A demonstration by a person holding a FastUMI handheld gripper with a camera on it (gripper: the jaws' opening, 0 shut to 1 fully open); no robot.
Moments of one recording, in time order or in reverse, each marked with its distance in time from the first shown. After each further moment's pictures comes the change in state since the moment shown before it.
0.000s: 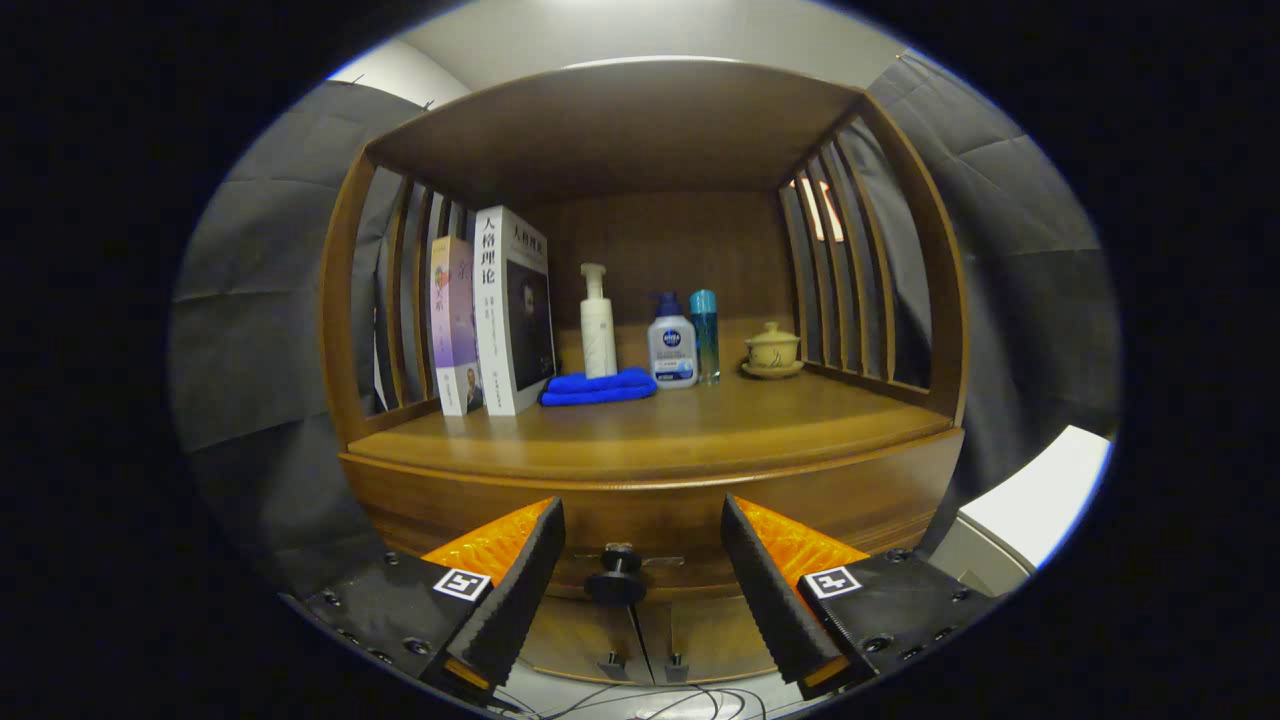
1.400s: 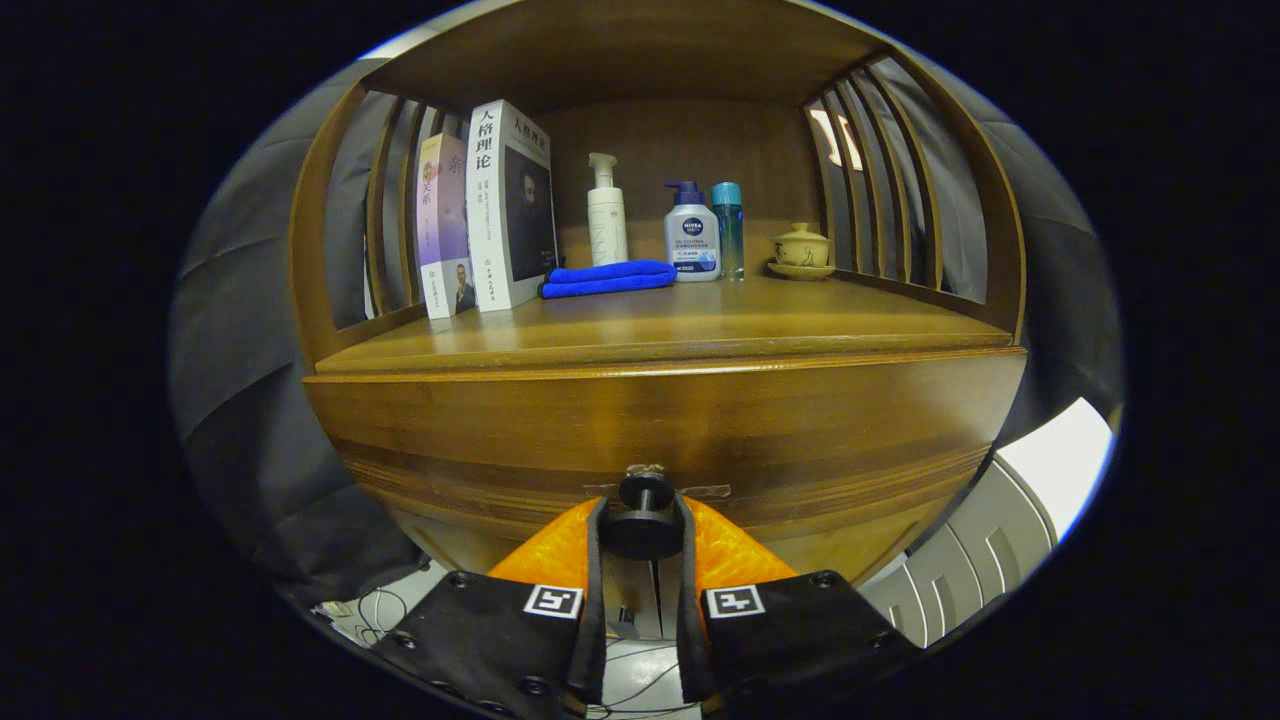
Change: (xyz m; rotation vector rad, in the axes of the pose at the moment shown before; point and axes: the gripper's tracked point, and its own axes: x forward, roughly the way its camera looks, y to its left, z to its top) arm 0.019 0.018 -0.060 -0.011 0.225 0.005
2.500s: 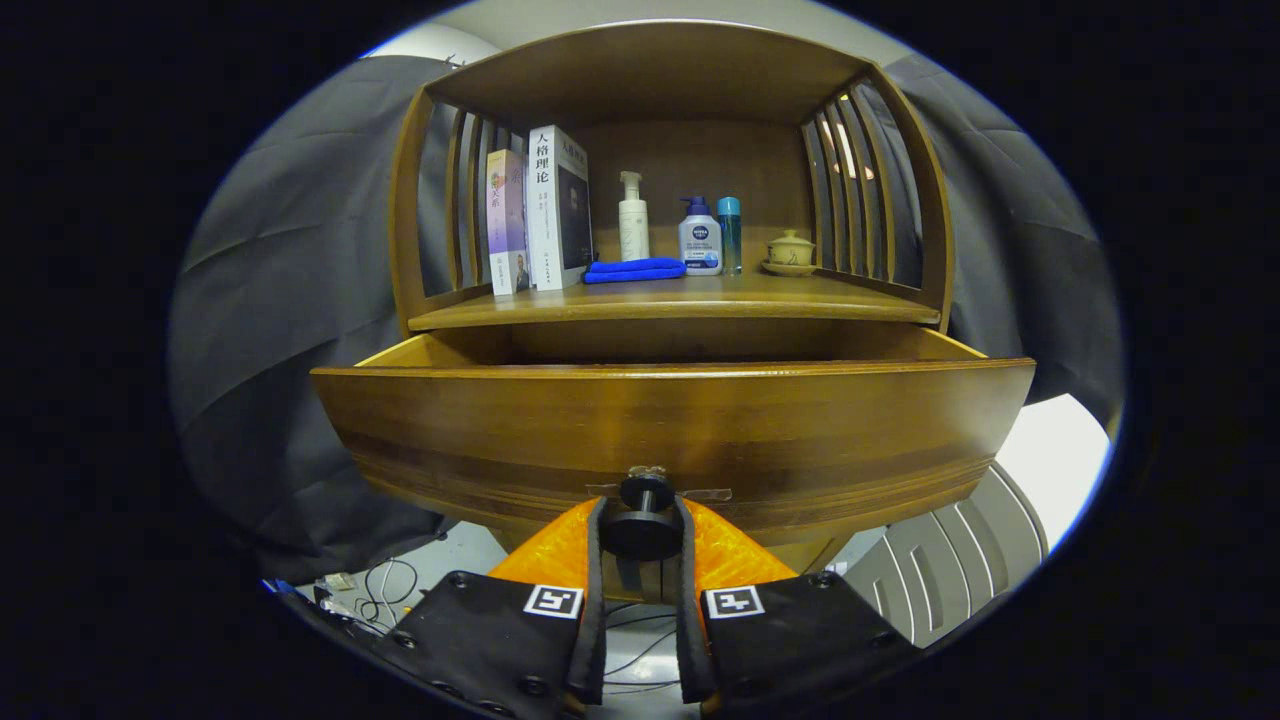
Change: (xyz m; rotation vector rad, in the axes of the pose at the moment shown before) arm -0.105 0.002 -0.043 -0.033 0.004 0.052
